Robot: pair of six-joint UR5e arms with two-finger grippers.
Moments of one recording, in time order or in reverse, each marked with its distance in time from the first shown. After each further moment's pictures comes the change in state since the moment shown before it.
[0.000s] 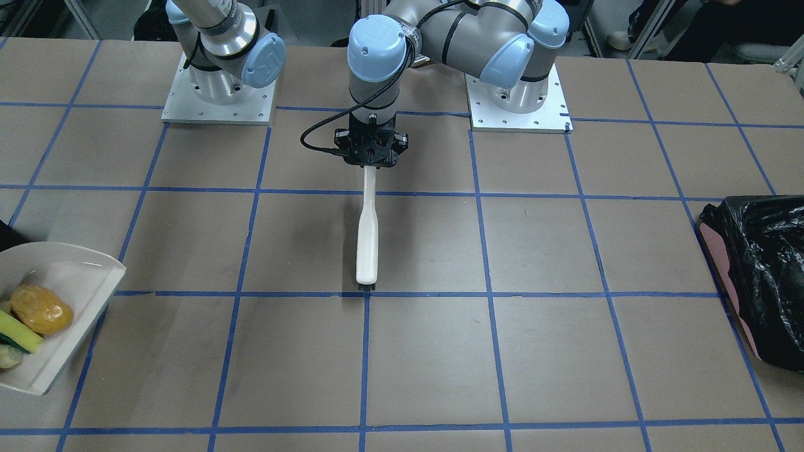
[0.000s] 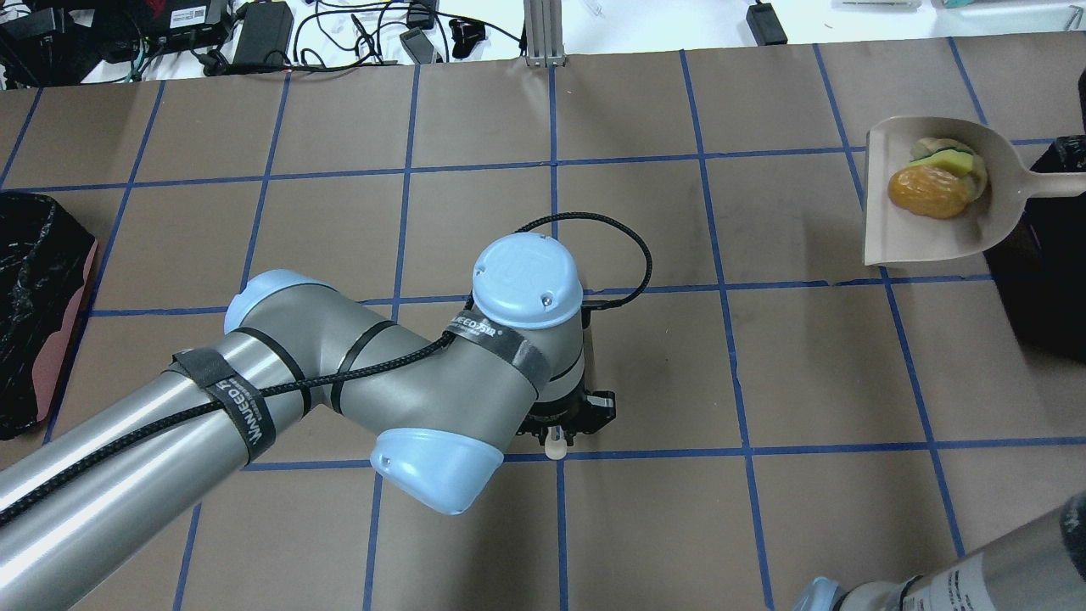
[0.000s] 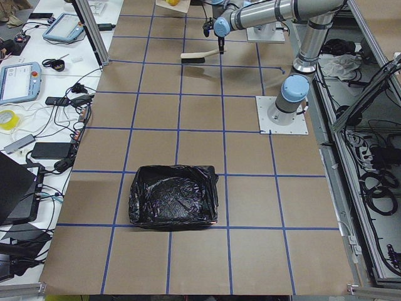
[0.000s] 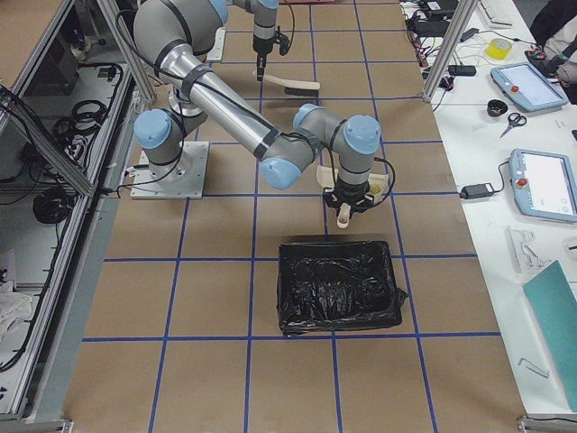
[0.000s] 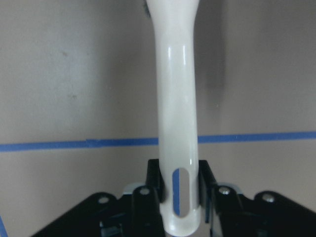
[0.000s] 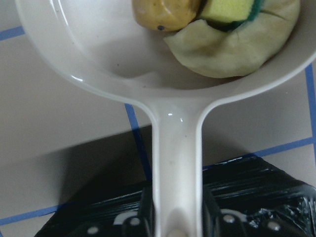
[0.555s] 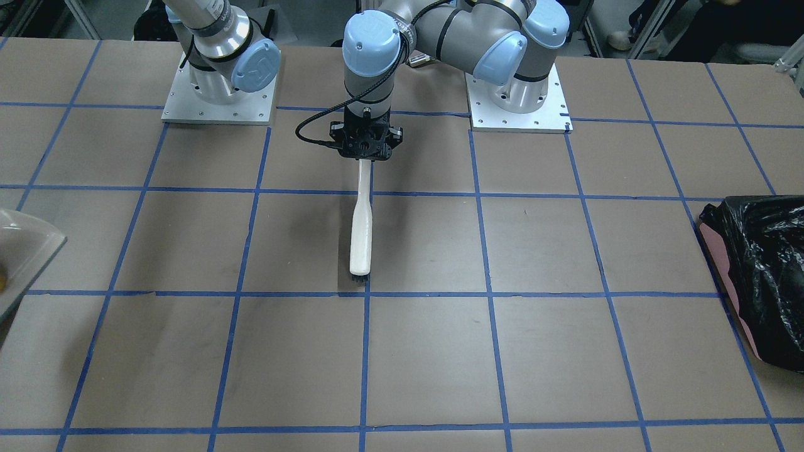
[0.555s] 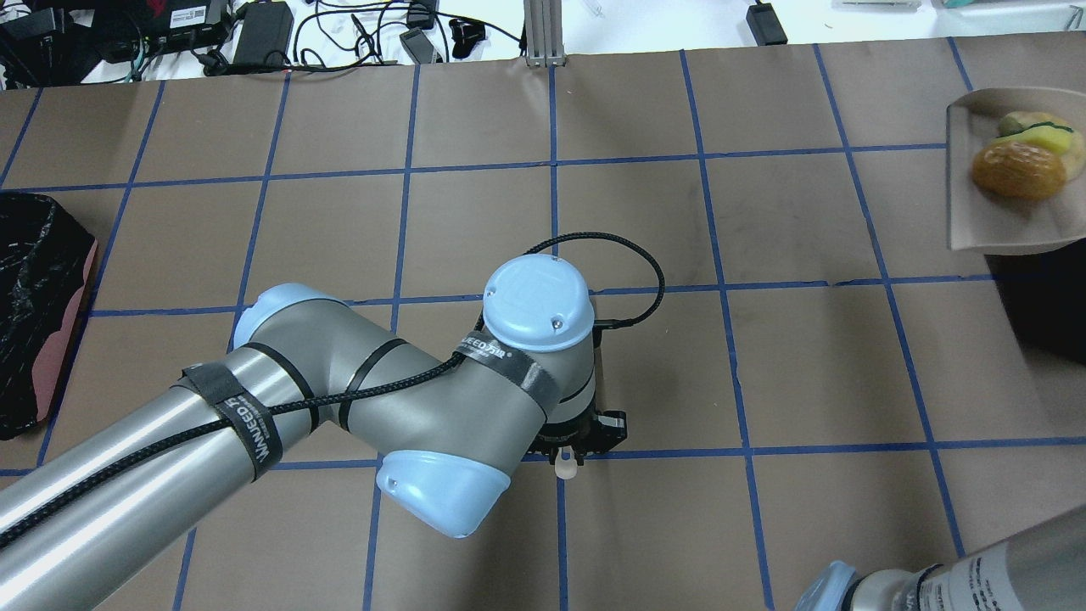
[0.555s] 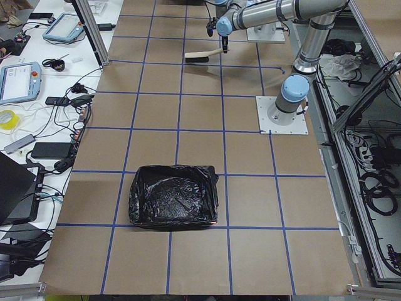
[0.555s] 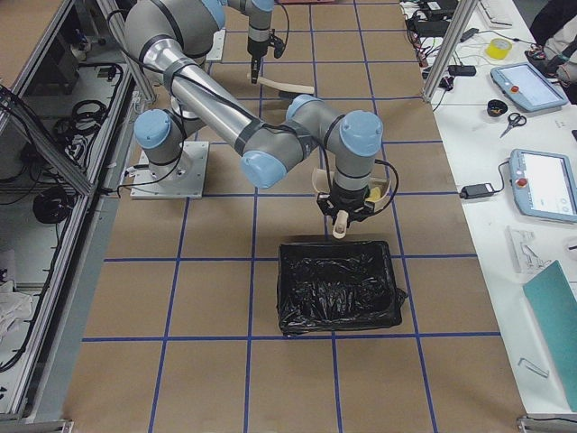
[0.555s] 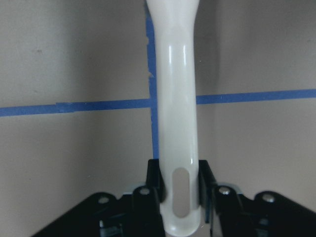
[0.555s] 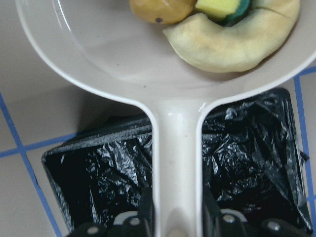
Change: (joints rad) left arm -0.022 0.003 -0.020 0.001 -0.013 -0.005; right arm -0.135 -0.007 -0.169 0.164 0.002 -0.145
